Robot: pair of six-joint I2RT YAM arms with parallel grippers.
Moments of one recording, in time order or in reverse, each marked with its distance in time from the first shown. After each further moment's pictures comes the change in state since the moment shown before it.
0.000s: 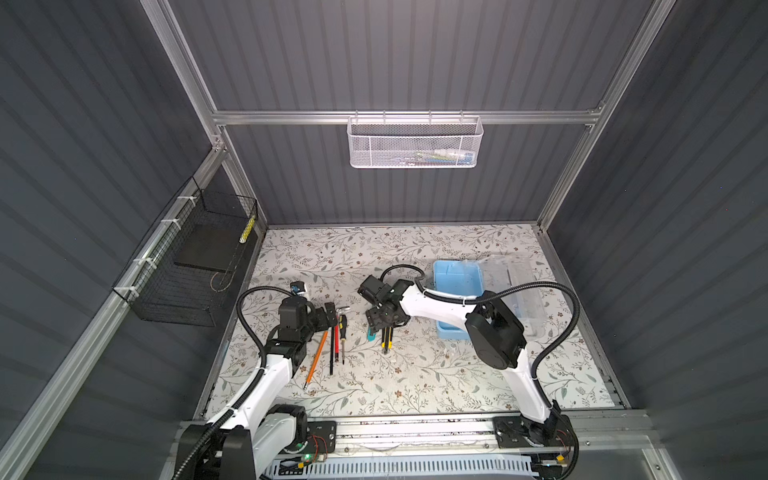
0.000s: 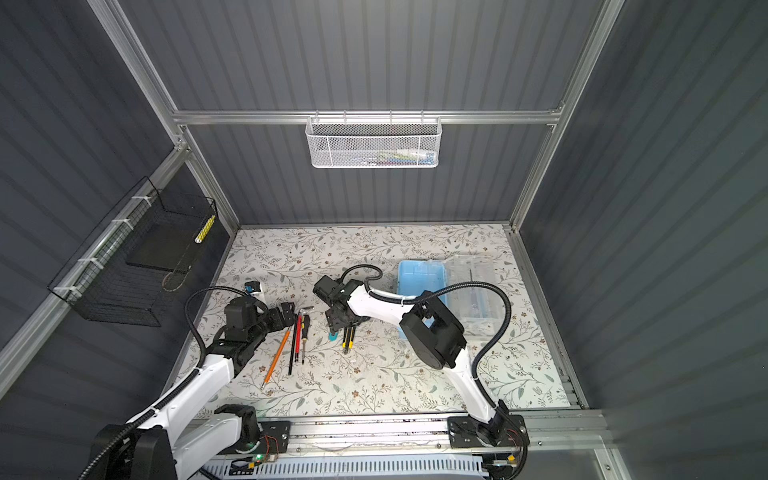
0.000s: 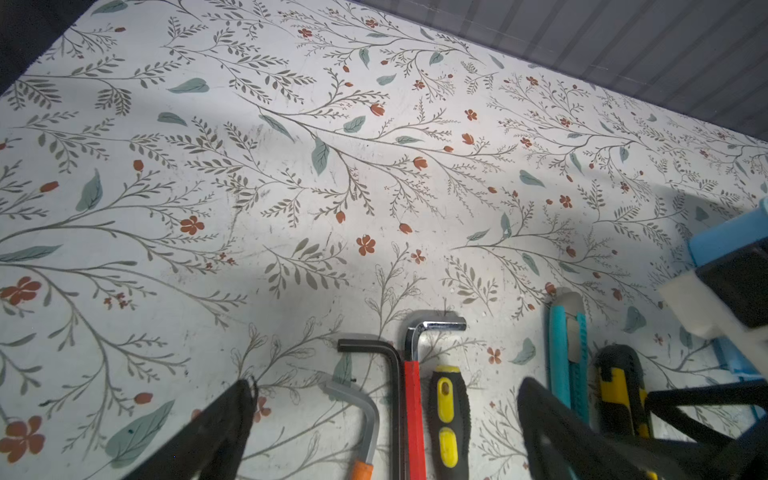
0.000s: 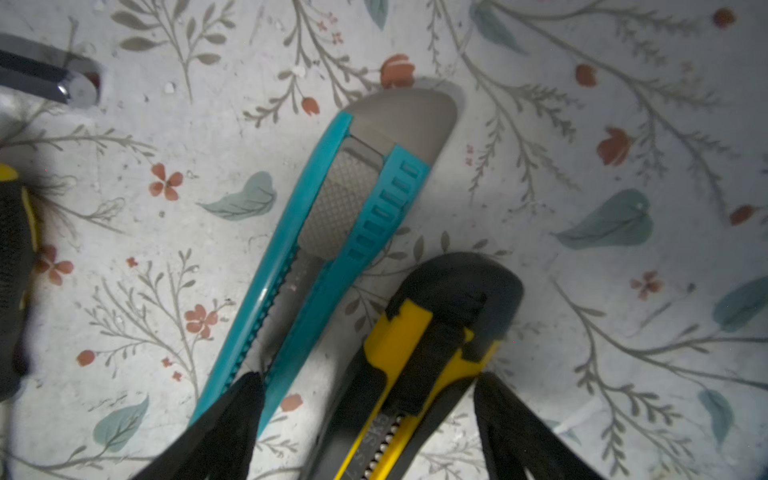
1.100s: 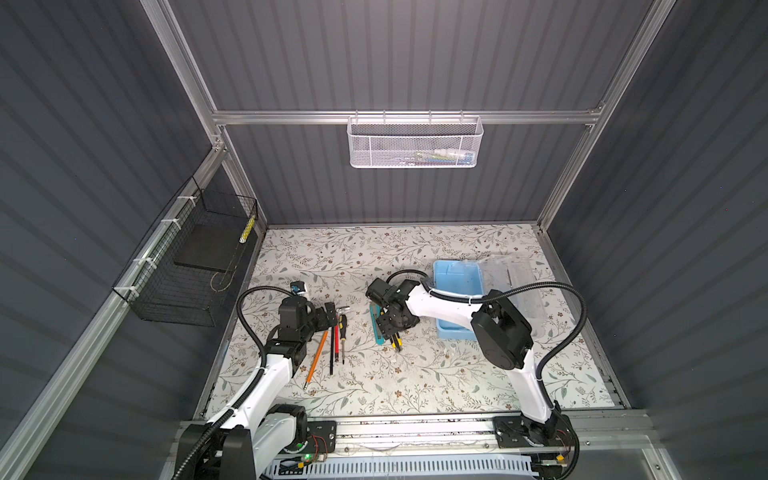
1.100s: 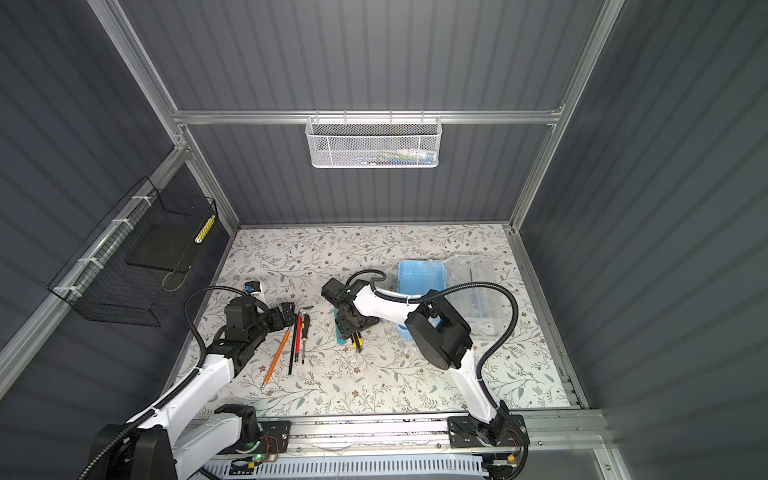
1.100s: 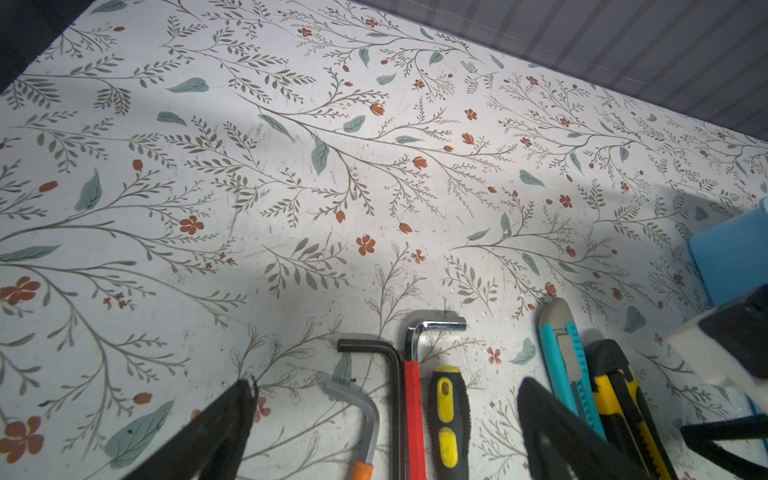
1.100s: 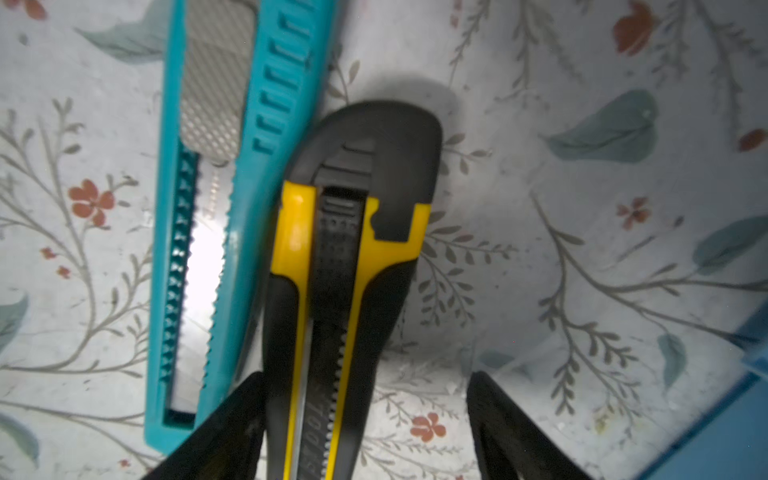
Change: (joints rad) left arm 0.000 0.001 0.000 0.000 0.000 0.000; right arm -0.017 -0.046 -0.085 -0.078 -0.048 -0.119
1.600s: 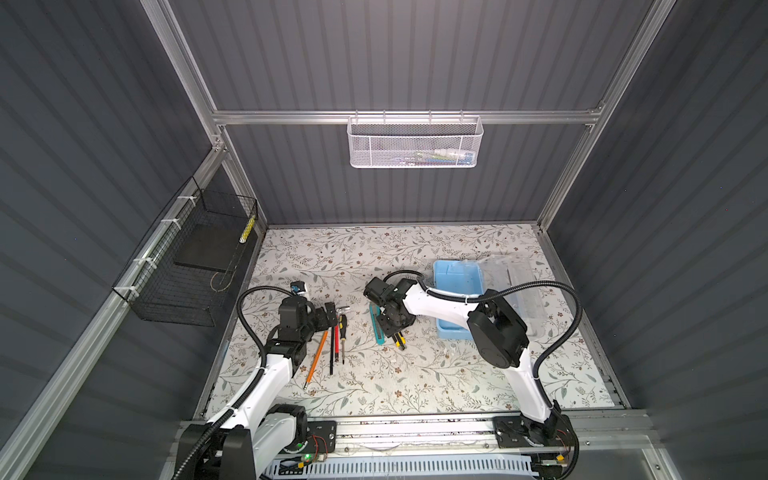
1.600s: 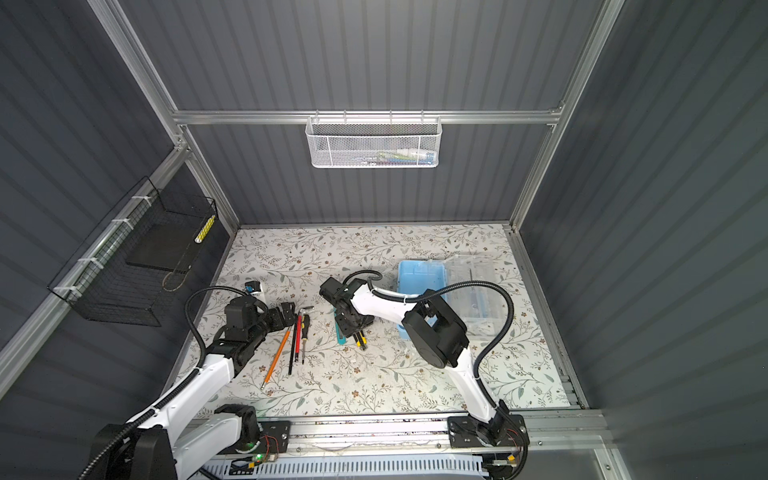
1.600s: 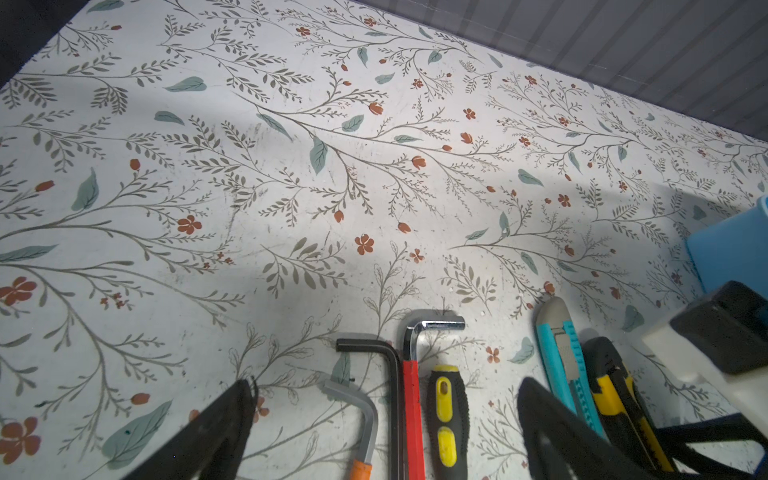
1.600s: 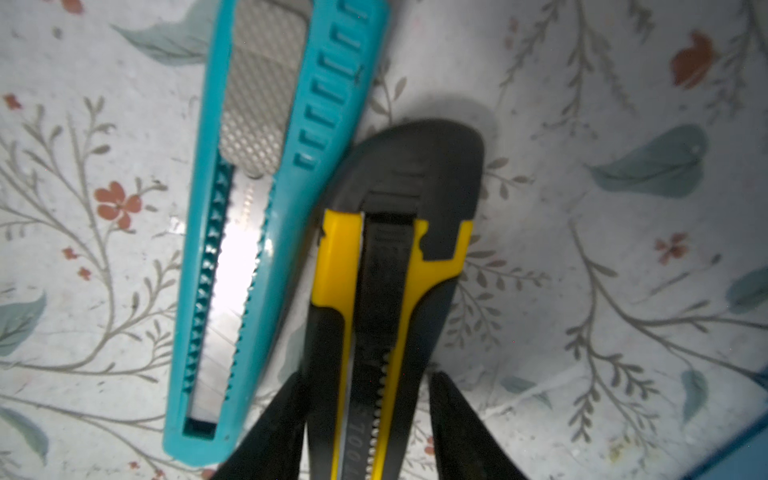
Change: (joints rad) left arm 0.000 0.000 0.000 0.000 0.004 0.000; right arm -0.003 0.030 0.047 -0.016 -0.024 -0.043
